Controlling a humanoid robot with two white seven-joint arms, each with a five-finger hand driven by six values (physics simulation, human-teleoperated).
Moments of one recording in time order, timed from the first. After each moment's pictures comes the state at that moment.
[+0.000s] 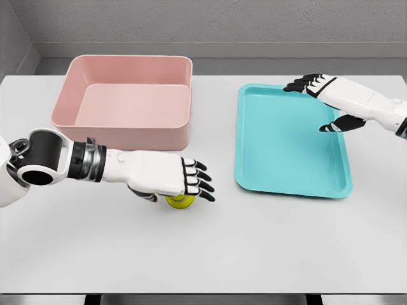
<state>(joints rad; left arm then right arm) -0.85 0.79 -1.06 -1.76 -0.38 -0.61 -0.50 -0.69 -0.94 0.78 -1.37 0.21 -0.61 0.14</state>
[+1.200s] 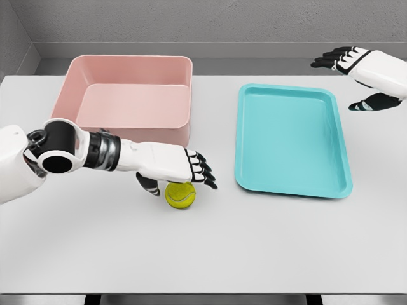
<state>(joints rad) -0.90 0.71 -1.10 -1.70 -0.30 -0.46 -0.61 -0.74 -1.05 0.74 -1.41 0.21 -0.61 0.14</state>
